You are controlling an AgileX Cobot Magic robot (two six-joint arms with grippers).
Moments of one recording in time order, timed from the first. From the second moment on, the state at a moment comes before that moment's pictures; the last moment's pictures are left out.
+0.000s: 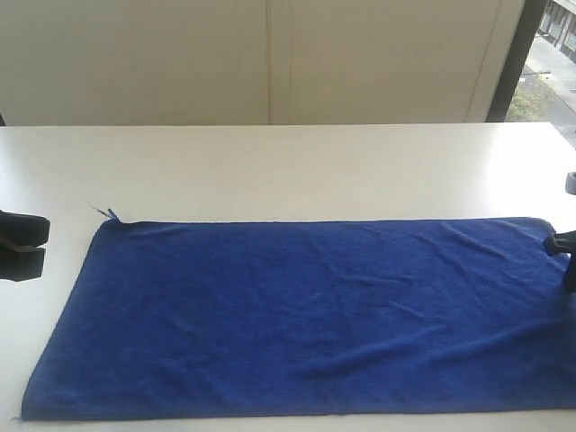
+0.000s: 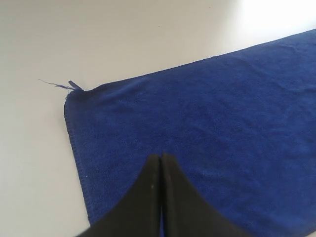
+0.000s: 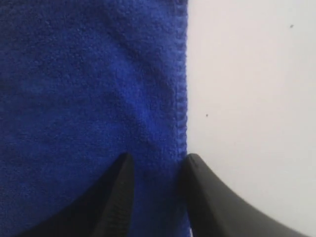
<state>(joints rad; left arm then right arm) -0.21 0.92 -0.53 -0.73 0.36 0.73 -0.48 2.01 -1.22 0.20 0.78 -0.42</state>
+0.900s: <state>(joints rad) -0.21 0.92 -0.53 -0.73 0.36 0.74 -0.30 1.95 -1.25 0.18 0.83 -0.42</state>
